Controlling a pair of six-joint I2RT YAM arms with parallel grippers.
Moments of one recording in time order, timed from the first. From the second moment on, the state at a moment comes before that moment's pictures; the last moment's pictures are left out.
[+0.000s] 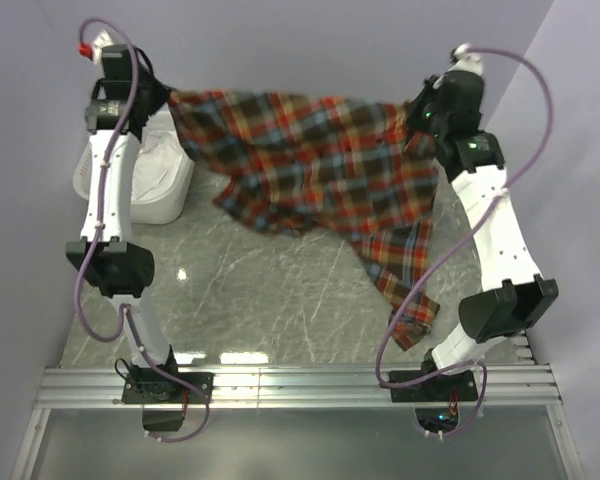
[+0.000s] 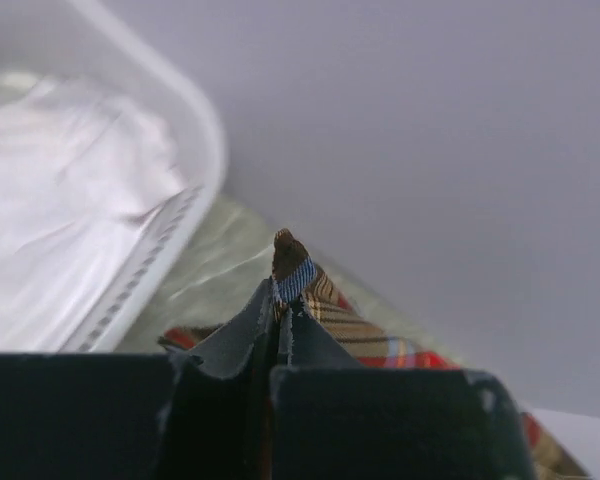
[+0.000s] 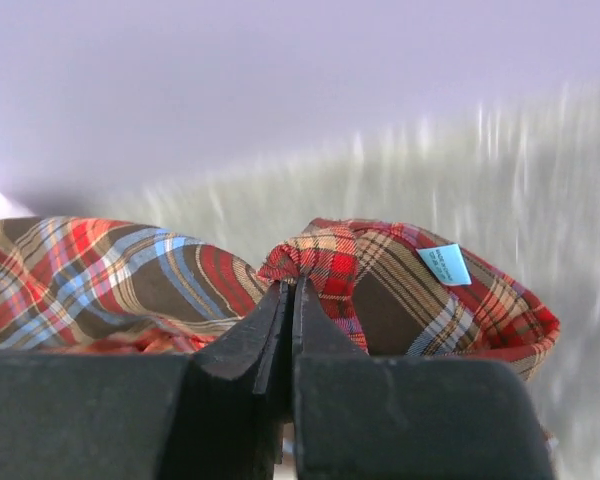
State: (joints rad) left arm 0.00 1.96 2.34 -0.78 -0.16 -0.72; right arm 0.18 1.63 1.88 -0.57 0.13 0.39
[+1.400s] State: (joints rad) left arm -0.07 1.26 0.96 -0.59 0.07 -0.68; right arm 0.23 1.19 0.96 -0.51 -0.16 0.48
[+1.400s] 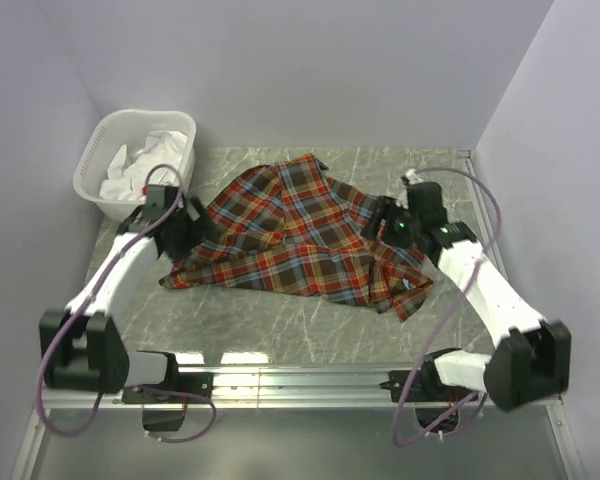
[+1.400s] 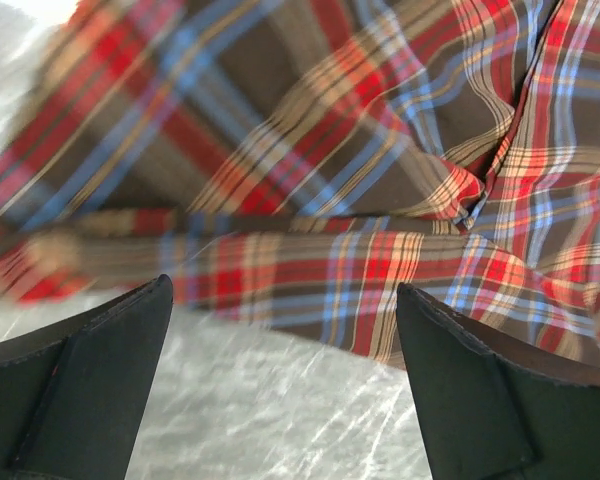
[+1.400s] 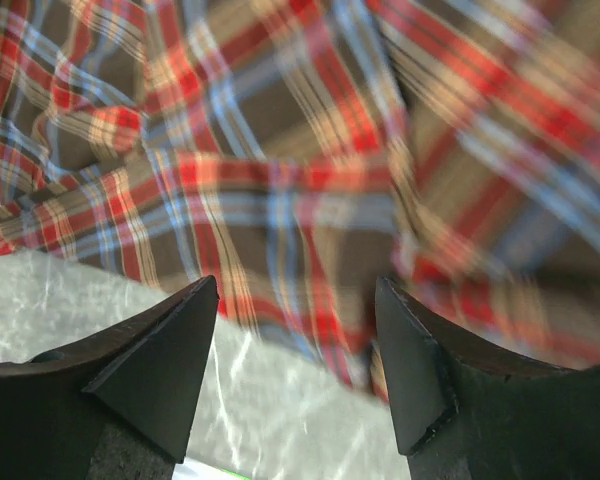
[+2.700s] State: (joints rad) left arm -0.15 1.67 1.08 -0.51 -0.13 -0.58; right arm 0.28 2.20 1.65 -0.34 -0.14 0.39
